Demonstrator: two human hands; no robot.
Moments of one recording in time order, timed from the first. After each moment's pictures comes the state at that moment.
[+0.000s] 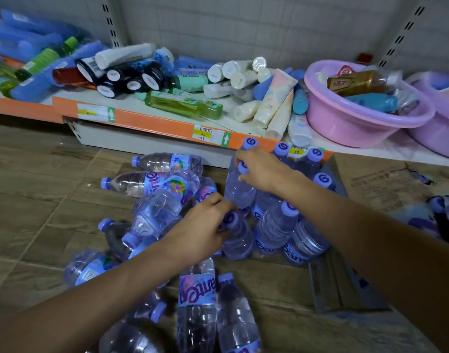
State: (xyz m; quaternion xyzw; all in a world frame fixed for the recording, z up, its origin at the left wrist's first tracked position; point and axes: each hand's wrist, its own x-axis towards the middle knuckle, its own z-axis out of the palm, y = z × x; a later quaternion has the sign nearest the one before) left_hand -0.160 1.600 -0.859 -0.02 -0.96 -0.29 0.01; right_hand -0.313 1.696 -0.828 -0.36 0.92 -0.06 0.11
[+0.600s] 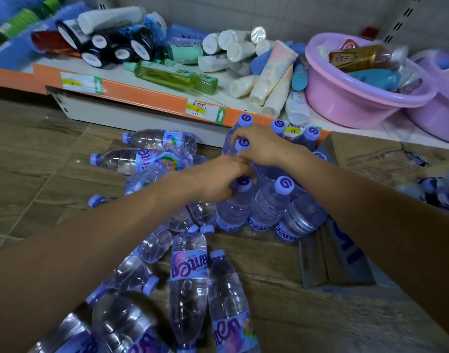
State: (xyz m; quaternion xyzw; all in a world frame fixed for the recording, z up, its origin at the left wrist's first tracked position) left_hand -0.217 1.607 -0.840 -0.13 -0.96 -0.21 -0.11; right_hand -0.326 1.703 -0.835 -0.38 0.90 -0.11 0.15
